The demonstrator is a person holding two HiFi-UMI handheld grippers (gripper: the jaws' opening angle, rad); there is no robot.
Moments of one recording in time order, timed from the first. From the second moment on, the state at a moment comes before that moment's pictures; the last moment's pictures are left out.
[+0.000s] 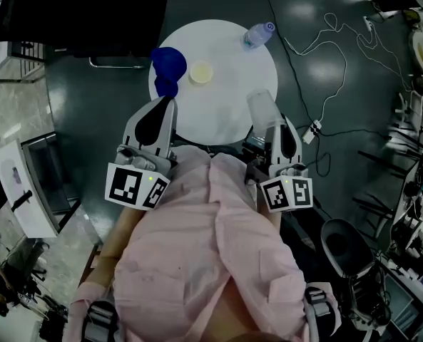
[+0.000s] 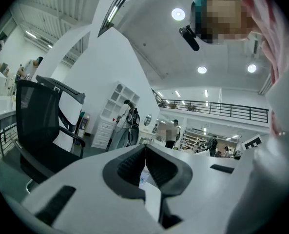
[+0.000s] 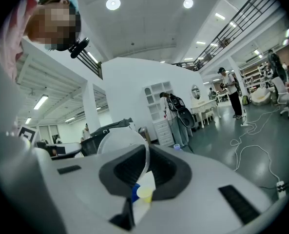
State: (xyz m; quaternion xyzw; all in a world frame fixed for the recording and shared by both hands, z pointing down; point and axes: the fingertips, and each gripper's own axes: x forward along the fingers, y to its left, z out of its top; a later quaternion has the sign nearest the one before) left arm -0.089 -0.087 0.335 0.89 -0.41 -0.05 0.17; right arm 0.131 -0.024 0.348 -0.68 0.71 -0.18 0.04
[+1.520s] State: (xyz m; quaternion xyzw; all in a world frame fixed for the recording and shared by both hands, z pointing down) left arm -0.066 -0.099 0.339 0.91 -0.37 -0.05 0.19; right arm 0.158 -0.084 0.338 -0.62 0.76 -0.16 -0.10
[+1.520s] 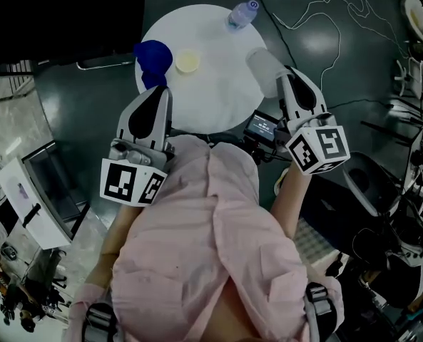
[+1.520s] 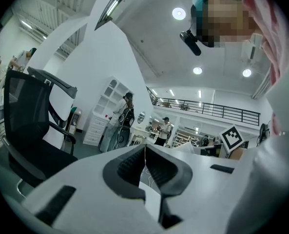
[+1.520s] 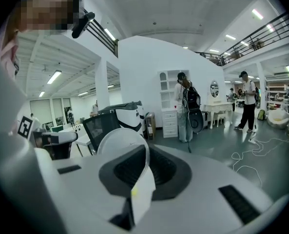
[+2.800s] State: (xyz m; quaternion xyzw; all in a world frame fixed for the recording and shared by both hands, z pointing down) left arm -0.083 -0.110 0.341 0.89 -0.40 -0.06 0.20; right arm 0.096 -0.137 0.375 -0.52 0.82 -0.18 -0.19
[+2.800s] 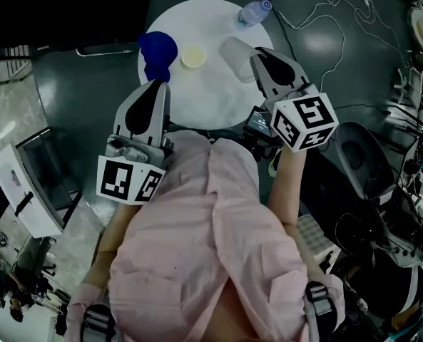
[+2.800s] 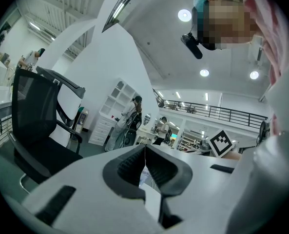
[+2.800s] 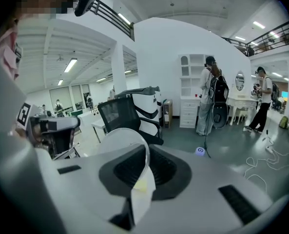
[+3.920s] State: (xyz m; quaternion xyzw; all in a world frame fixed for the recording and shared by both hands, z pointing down) left arm -0.084 -0.112 0.343 0.89 -0.40 -0.05 0.21; right arm 0.063 -0.155 0.432 -0.44 0.83 -0.19 -0.28
